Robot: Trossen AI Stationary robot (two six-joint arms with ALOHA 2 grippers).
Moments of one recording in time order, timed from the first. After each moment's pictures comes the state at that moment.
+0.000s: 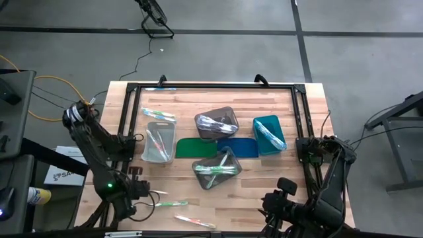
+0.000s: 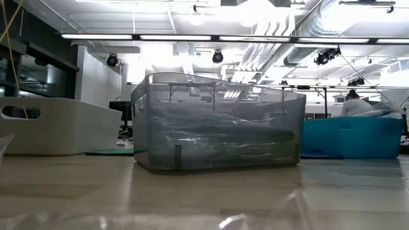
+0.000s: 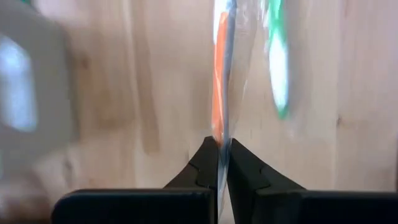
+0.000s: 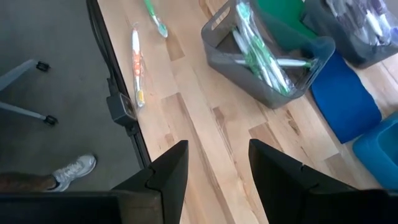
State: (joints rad) left arm -1.08 1.41 0.97 -0.99 -0.22 -1.02; right arm 0.96 1.94 2.15 -1.56 0.60 1.33
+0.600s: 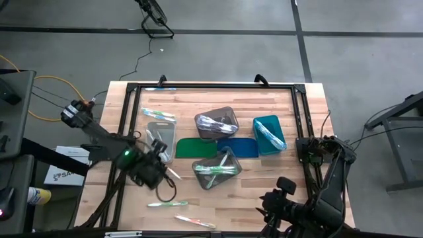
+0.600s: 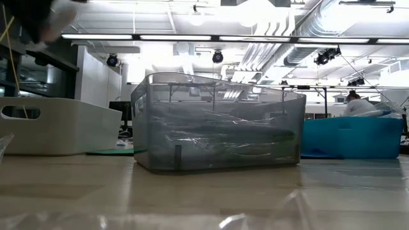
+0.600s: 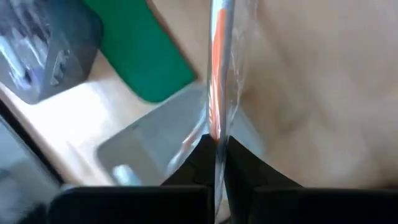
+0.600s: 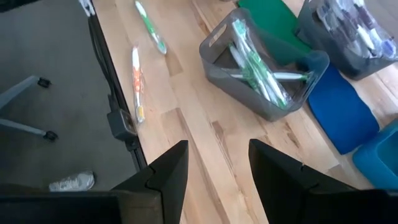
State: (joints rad) left arm -0.61 1.36 1.25 -1.36 -0.35 -0.01; right arm 0.96 1.94 2.15 -1.55 0.66 1.34
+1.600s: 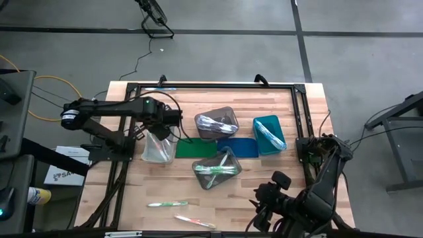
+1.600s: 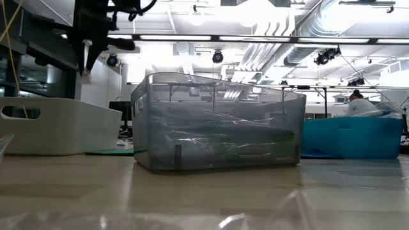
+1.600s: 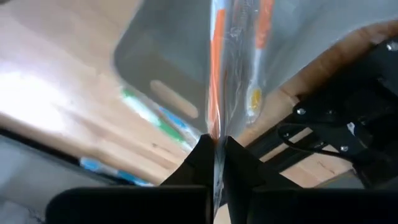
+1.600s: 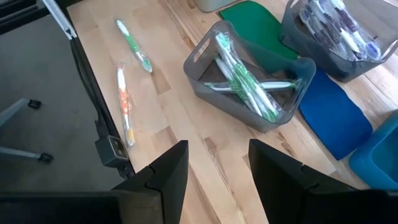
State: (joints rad) left arm 0.11 1.36 1.23 -1.50 -0.28 0.98; right arm 0.89 1.94 2.15 -1.54 0.67 1.37
